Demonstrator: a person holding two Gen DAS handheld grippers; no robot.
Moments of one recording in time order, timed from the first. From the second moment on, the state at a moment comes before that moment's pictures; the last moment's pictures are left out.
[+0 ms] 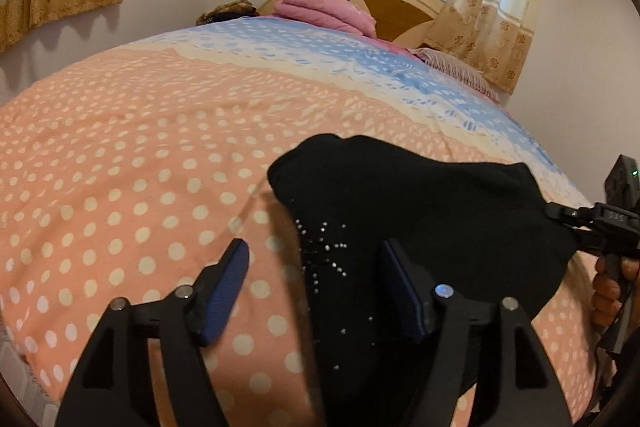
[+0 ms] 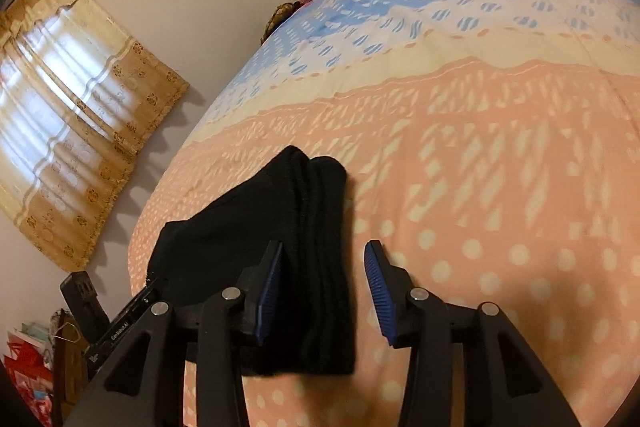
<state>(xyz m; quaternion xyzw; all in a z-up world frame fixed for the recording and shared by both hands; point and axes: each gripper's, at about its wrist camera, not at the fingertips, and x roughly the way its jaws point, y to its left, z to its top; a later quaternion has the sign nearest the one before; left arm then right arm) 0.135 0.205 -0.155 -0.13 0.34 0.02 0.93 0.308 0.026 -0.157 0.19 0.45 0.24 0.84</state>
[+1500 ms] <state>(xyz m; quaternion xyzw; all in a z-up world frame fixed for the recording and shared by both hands) 0.021 0.114 -0.038 -0.02 0.20 0.07 0.98 0.083 -0.014 -0.005 0.01 0.23 0.19 0.95</state>
